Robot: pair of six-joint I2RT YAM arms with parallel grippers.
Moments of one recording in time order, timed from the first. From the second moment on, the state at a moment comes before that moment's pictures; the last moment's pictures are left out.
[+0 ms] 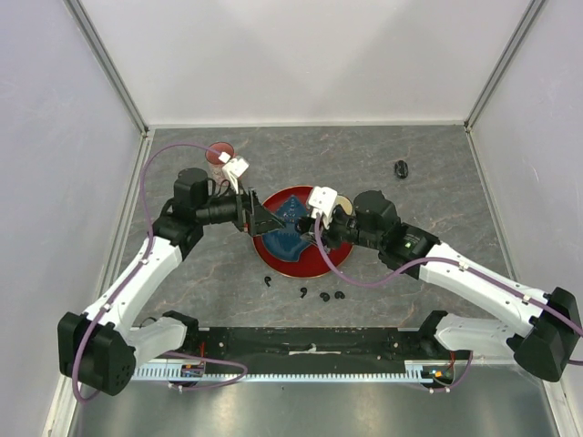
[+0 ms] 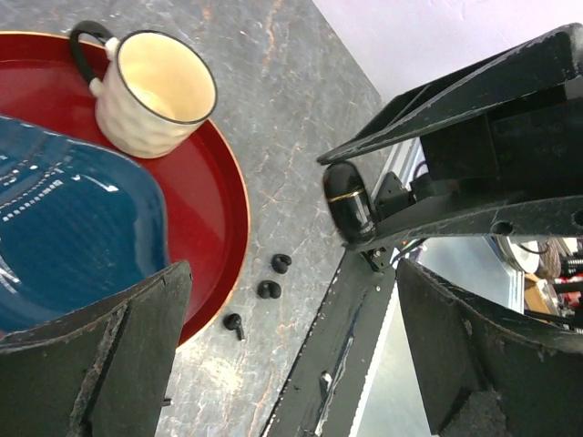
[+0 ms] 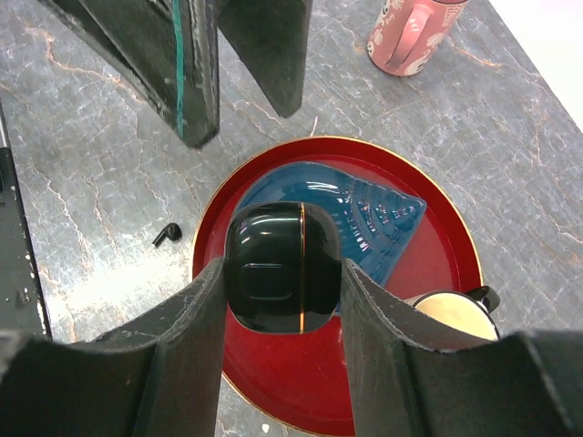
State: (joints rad) left arm -0.31 1.09 0.84 -0.14 0.86 -0.39; right arm 0.83 1.13 0.91 -0.12 -0.25 -0.26
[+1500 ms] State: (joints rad) left arm -0.56 1.32 0.93 -0.01 0.79 -0.54; right arm 0.88 1.14 0.87 -0.08 -0.16 -0.34
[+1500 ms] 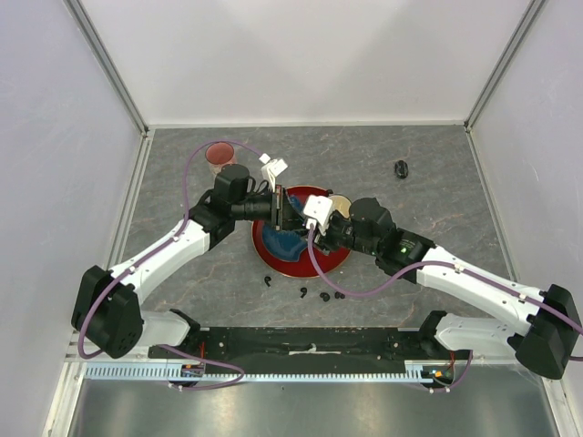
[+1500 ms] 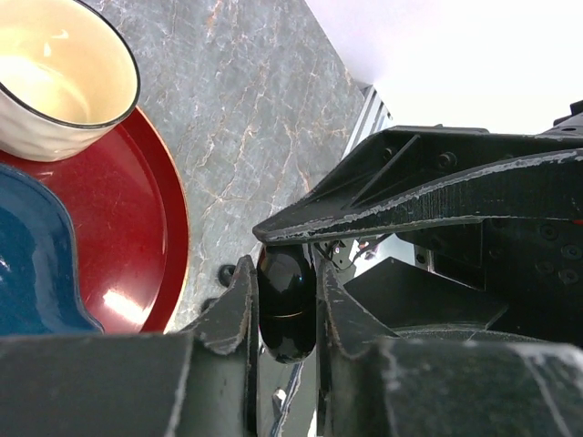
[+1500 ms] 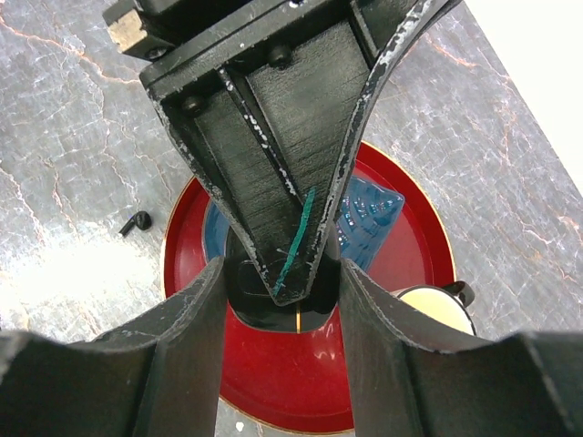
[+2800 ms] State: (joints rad) left arm -0.56 1.32 0.95 -0.05 0.80 -0.52; right arm 0.89 1.11 0.84 -0.02 -0.10 -0.32
